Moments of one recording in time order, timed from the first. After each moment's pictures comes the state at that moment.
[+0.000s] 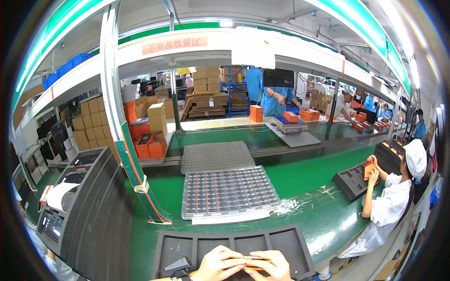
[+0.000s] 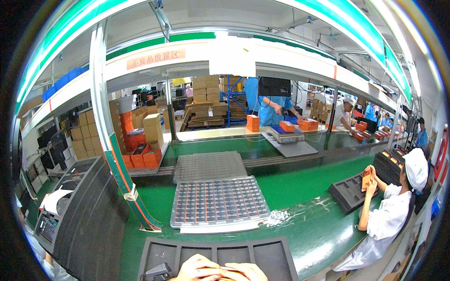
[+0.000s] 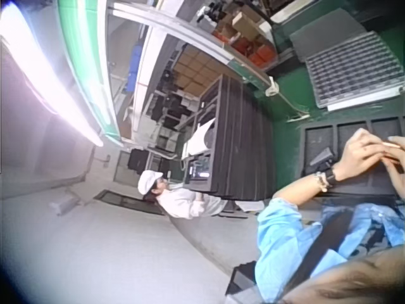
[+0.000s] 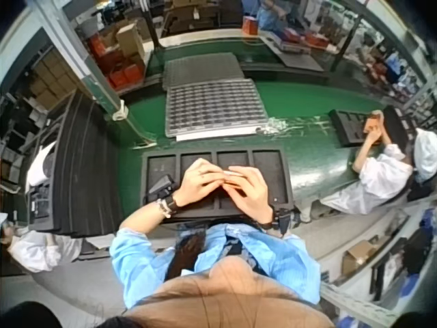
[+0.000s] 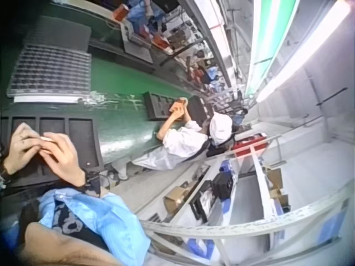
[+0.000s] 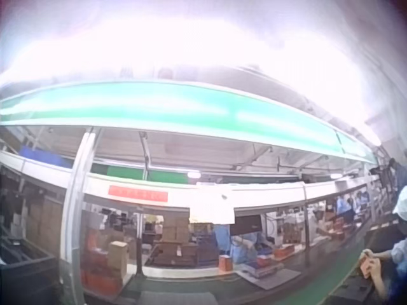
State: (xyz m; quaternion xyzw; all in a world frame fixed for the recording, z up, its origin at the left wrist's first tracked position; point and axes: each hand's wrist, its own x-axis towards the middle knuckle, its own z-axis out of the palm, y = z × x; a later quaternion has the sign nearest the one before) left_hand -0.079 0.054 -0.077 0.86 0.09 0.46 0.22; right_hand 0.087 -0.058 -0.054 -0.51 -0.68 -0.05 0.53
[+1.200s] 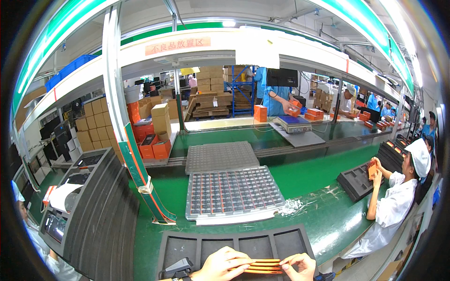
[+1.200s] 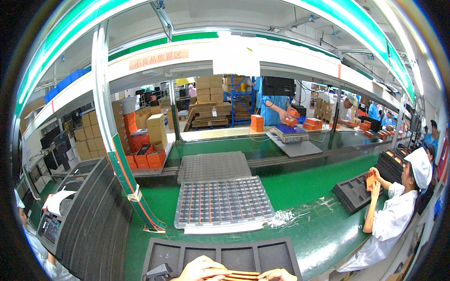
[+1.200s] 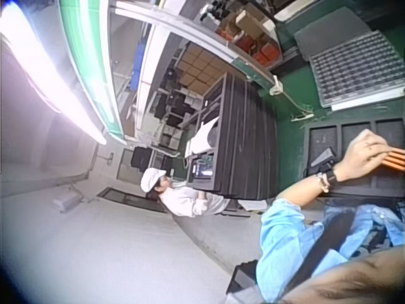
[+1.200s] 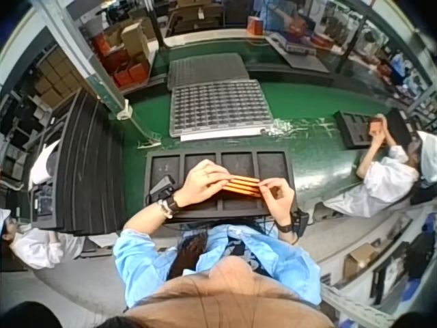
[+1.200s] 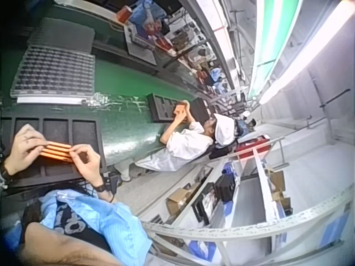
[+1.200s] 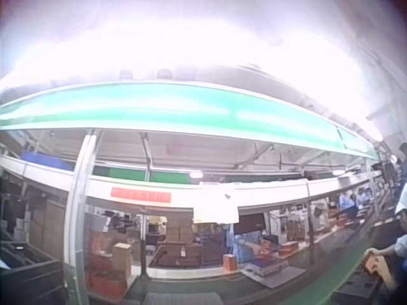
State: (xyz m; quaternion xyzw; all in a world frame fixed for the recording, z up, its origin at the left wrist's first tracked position) left_hand -0.080 0.056 -0.075 0.88 0.09 0.41 0.23; right_hand 0.136 -0.092 -0.101 -0.50 -0.49 0.25 0.67
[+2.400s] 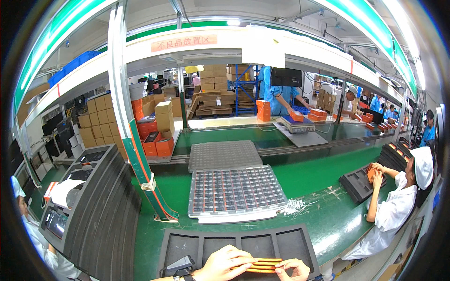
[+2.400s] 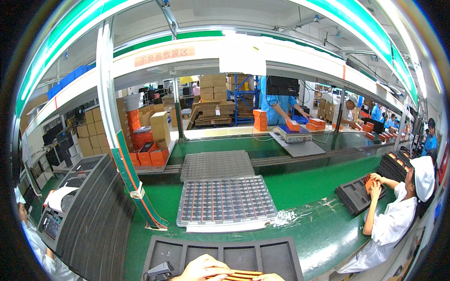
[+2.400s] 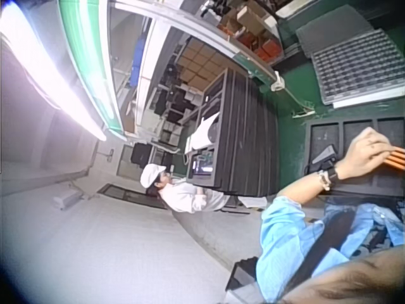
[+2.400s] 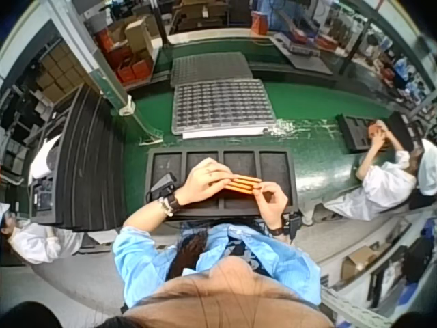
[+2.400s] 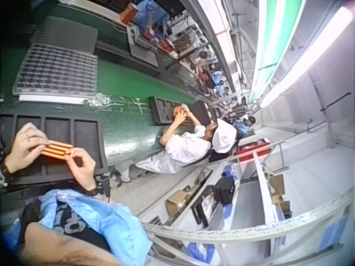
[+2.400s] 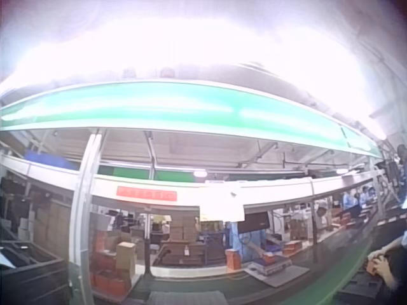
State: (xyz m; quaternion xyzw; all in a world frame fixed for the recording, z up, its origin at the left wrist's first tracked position) left_hand -0.081 0.054 -0.073 0.87 0.09 0.42 0.23; right_hand 0.108 -0.091 -0.105 -0.52 -0.51 0.15 0.67
